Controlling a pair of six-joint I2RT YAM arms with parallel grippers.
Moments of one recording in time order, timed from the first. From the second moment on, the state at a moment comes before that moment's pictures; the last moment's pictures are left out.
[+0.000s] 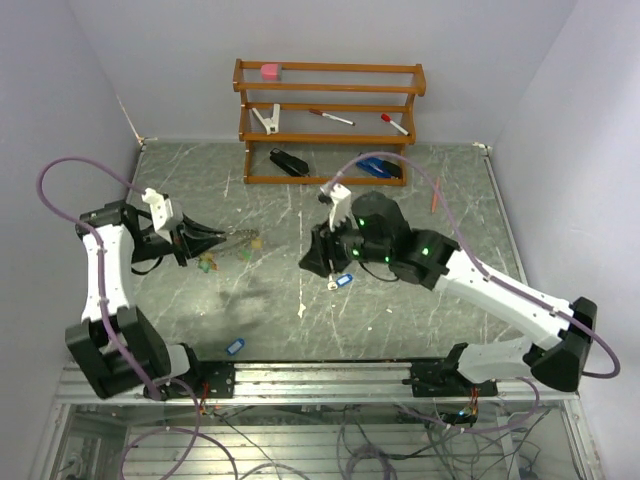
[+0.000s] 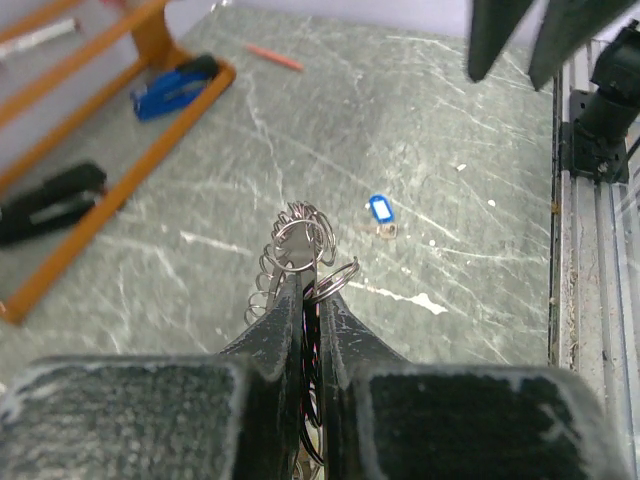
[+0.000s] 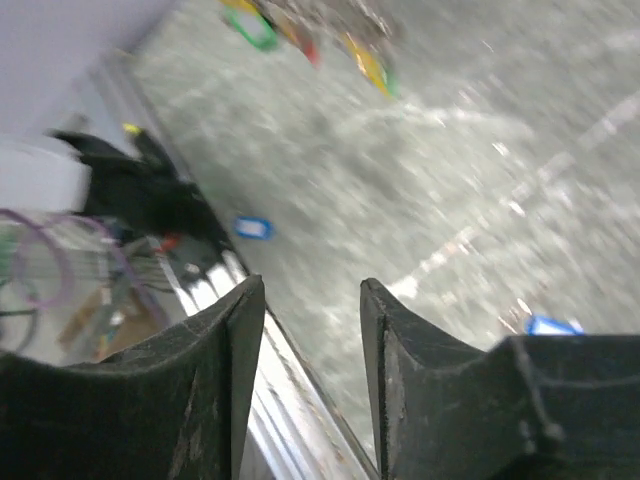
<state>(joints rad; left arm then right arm) 0.34 1.24 1.13 -1.50 1.51 1.72 0.96 1.33 1.30 -0.43 -0.24 0.31</state>
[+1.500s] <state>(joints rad) 0.16 1.46 1.93 -1.51 1.52 1.23 0.99 1.52 1.05 -0.37 -0.05 0.32</state>
